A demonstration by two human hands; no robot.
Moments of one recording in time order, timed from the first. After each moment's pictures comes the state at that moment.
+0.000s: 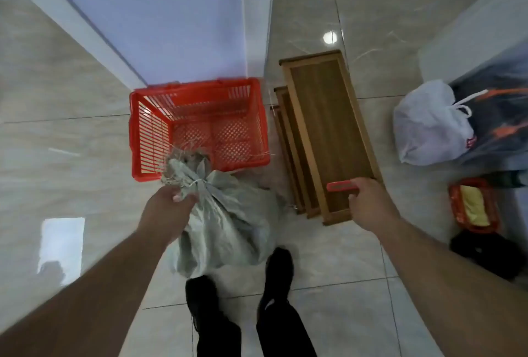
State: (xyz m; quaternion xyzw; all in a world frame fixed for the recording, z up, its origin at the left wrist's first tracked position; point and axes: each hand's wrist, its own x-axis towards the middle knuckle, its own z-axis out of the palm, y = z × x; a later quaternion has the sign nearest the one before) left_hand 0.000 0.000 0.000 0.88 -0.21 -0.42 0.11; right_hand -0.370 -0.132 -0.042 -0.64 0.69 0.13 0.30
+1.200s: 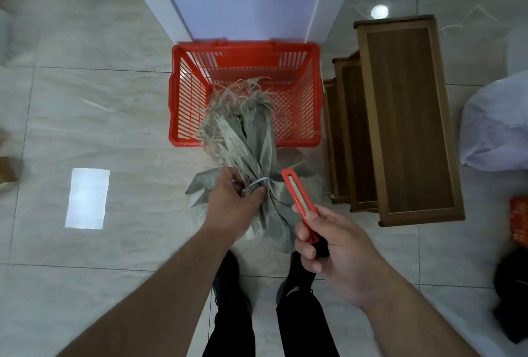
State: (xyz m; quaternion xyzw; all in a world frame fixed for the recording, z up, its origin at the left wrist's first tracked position) left_hand -0.017 0.031 -0.055 0.81 -0.17 -0.45 0.32; right_hand -0.201 -0.019 0.019 -0.14 0.54 -0.08 0.83
